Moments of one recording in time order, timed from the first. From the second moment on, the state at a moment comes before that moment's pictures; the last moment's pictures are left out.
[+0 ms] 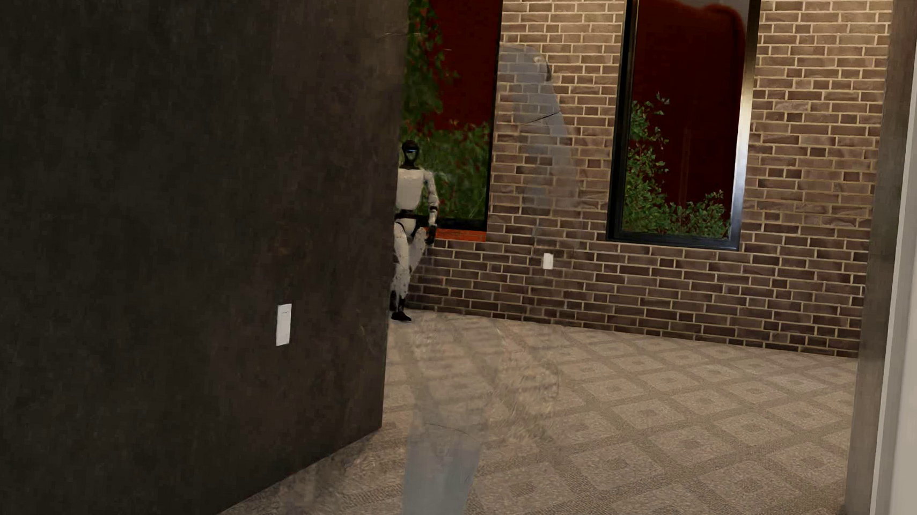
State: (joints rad) body 0.34 -0.62 -0.28 -0.12 -0.12 -0.02 0.00 0.00 0.12 0.39 0.66 0.07 0.32 -0.51 -0.14 0.39 -0.35 0.00 0.00 -0.65 0.53 0.65 0.98 0.00 0.00 0.00 0.00 0.00 0.00
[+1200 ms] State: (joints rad) body 0.37 -0.57 -0.32 0.02 -0.12 -0.01 0.00 0.00 0.04 0.69 0.83 0.16 0.37 0.03 -0.14 0.38 -0.35 0.00 0.00 -0.48 0.46 0.74 1.00 0.00 0.00 0.00 0.00 0.00 0.00
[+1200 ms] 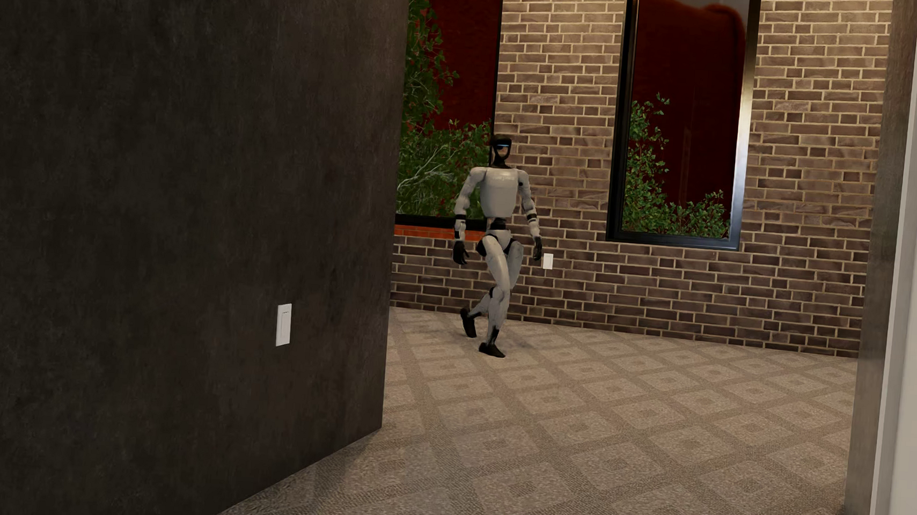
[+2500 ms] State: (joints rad) body -0.48 0.17 0.12 -0.07 0.04 -0.22 0.00 0.00 0.07 0.80 0.49 0.40 0.28 0.29 -0.10 0.37 -0.37 0.00 0.00 -0.56 0.42 0.97 0.65 0.00 0.00 0.00 0.00 0.00 0.00
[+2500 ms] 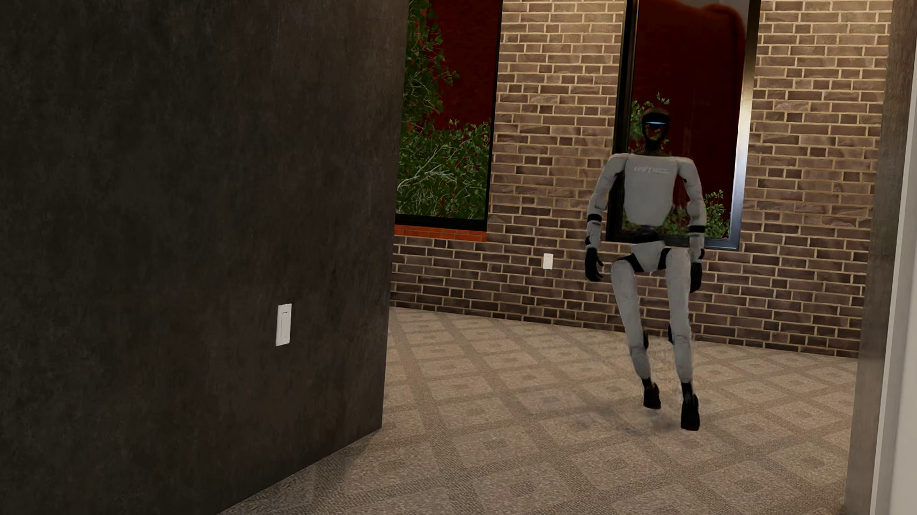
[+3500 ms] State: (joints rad) body -0.37 0.15 0.08 -0.09 -0.04 -0.09 0.00 0.00 0.10 0.67 0.53 0.34 0.32 0.21 -0.27 0.35 -0.37 0.00 0.00 -0.53 0.33 0.97 0.63 0.00 0.00 0.00 0.00 0.00 0.00
